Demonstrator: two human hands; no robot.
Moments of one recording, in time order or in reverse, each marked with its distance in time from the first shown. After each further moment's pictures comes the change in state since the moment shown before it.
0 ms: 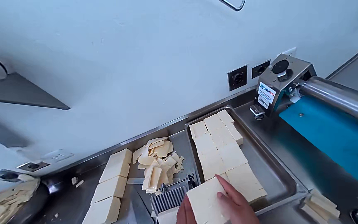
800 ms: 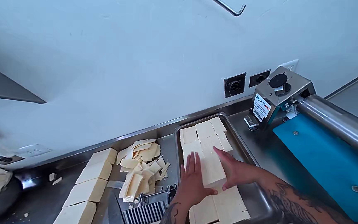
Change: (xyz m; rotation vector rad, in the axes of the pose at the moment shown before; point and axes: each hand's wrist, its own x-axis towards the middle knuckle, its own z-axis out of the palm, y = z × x) left_hand 0.181 0.048 0.054 0.329 -0.442 -0.110; right_hand 0.151 0.004 -0.161 -0.713 -0.496 -0.112
